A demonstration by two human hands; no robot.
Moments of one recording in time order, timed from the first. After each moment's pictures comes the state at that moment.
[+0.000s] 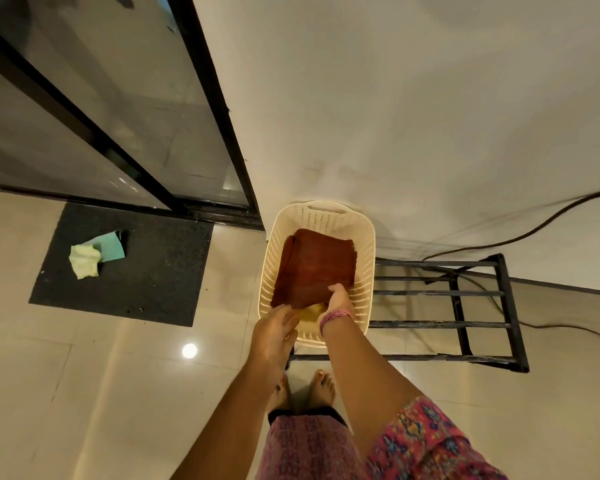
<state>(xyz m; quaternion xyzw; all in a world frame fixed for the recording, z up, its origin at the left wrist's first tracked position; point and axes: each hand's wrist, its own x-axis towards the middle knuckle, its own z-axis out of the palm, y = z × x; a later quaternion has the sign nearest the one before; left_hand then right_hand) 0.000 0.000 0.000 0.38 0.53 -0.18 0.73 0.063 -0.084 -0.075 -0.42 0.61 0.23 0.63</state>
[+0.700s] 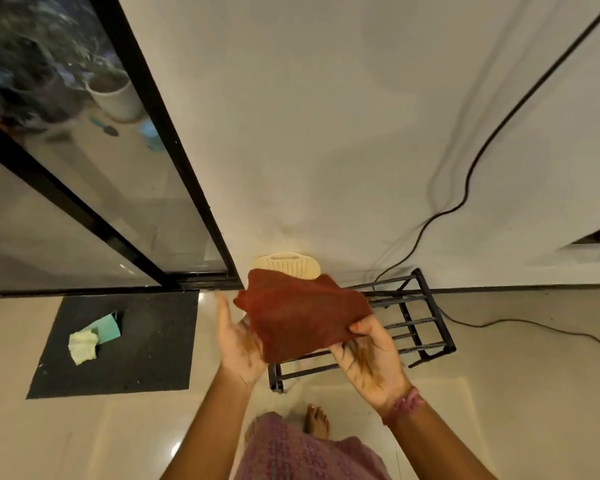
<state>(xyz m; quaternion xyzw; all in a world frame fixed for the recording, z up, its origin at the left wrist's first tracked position) -0.029 0.010 0.155 0.20 0.29 -0.20 0.91 -0.044 -0.179 0.210 -0.20 0.25 0.23 0.92</state>
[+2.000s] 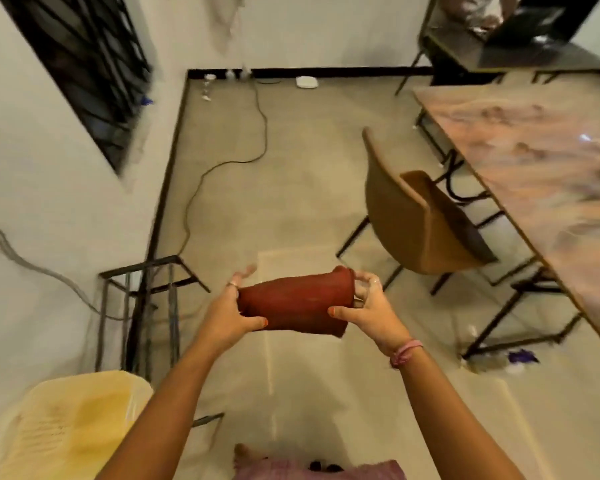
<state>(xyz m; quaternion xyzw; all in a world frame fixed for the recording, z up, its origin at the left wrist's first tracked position) -0.231 -0.102 0.243 0.63 -0.56 -0.47 0.26 -0.483 -0.092 0.237 -0.42 0.58 -0.38 0.58</state>
